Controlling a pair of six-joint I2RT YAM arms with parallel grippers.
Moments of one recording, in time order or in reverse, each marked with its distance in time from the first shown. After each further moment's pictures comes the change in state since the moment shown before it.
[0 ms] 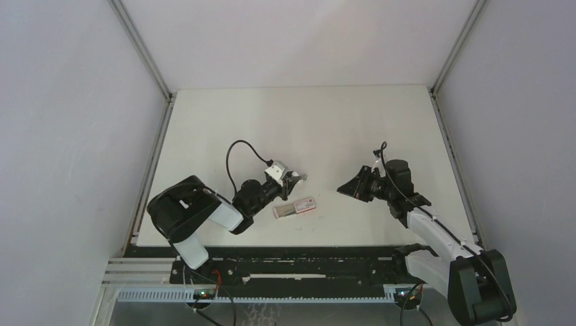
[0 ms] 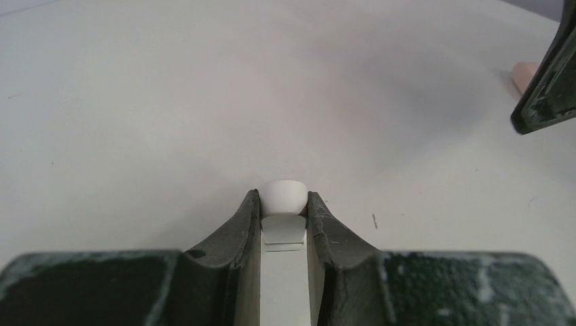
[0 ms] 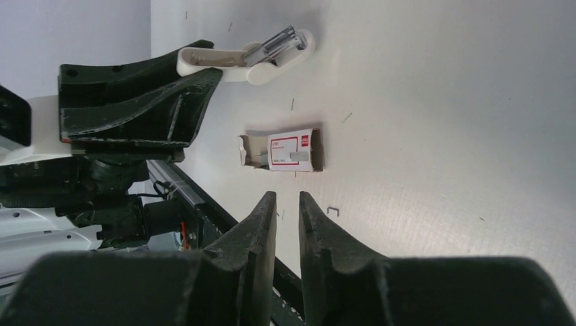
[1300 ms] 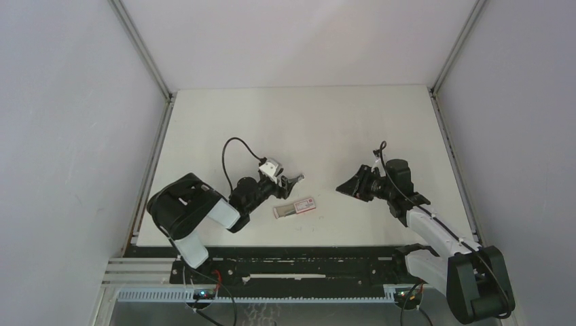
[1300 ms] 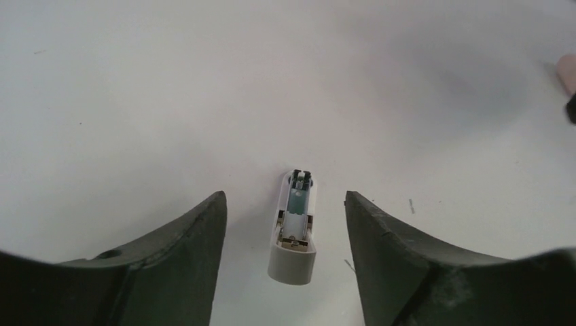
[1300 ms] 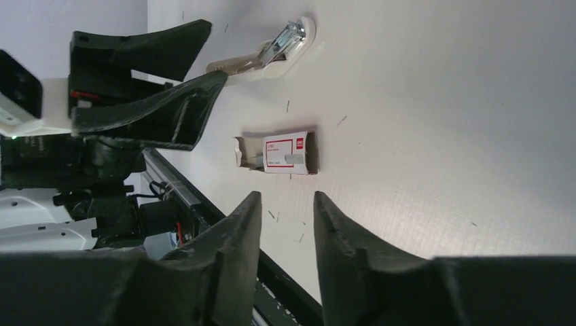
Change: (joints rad) left arm 0.078 0.060 -0.008 -0.002 0.019 0.002; right arm -0.013 0.025 -0.003 0.020 -0.016 -0.011
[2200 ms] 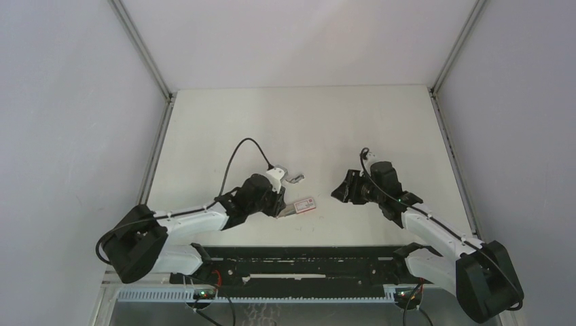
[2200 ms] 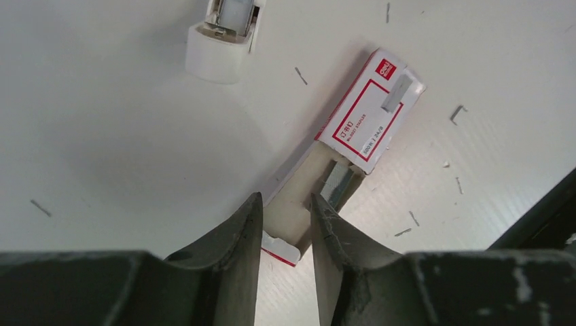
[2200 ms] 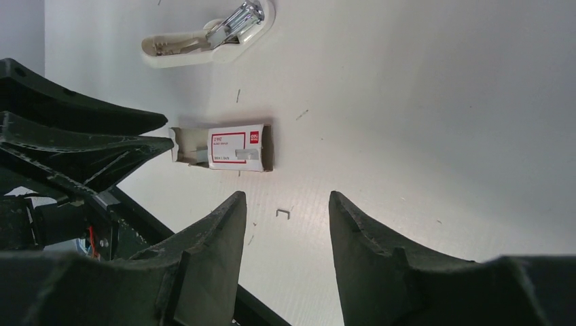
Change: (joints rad) left arm -0.116 -0.473 0.127 -1.172 -0.028 -0.202; right arm 0.193 0.003 0.039 -0.105 0.273 -0.153
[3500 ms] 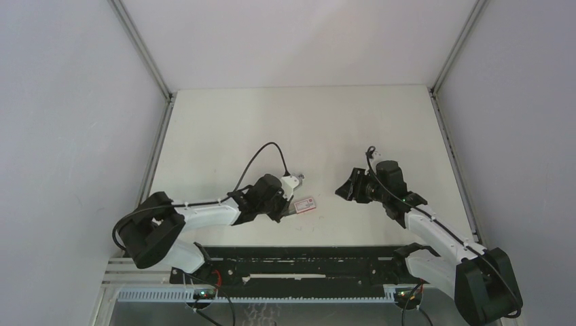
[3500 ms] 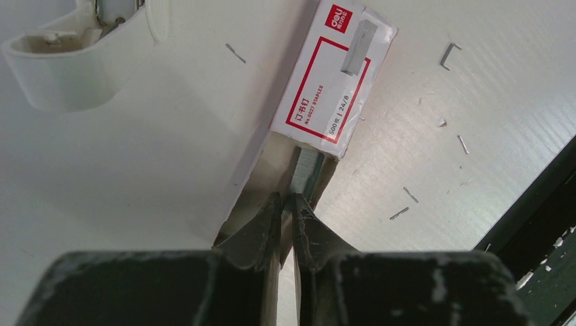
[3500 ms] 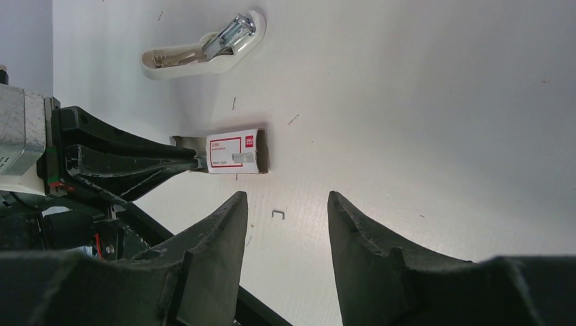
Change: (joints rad) left arm -0.043 0.161 0.091 -0.077 0.092 0.162; right arm -0.061 -0.035 0.000 -0.029 -0.027 -0.004
